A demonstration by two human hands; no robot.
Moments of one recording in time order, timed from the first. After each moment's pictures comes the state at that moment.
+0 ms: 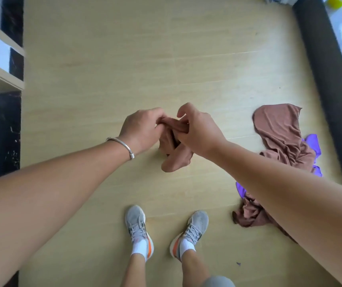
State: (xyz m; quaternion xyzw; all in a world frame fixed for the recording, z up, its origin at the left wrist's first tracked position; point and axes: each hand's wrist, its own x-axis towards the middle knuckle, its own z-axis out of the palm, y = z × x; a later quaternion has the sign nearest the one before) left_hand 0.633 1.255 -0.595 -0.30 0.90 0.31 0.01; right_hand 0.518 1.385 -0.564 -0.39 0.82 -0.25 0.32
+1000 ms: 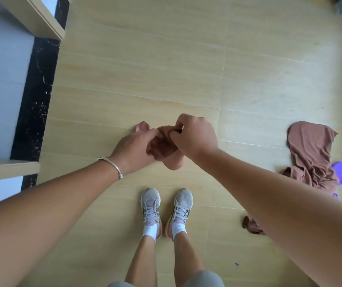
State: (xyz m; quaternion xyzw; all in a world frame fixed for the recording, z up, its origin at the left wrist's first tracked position) left_hand 0.847 1.194 -0.652 -0.36 0.84 0.40 0.08; right_hand 0.683 1.266 -0.614 -0.44 0.84 -0.11 0.28
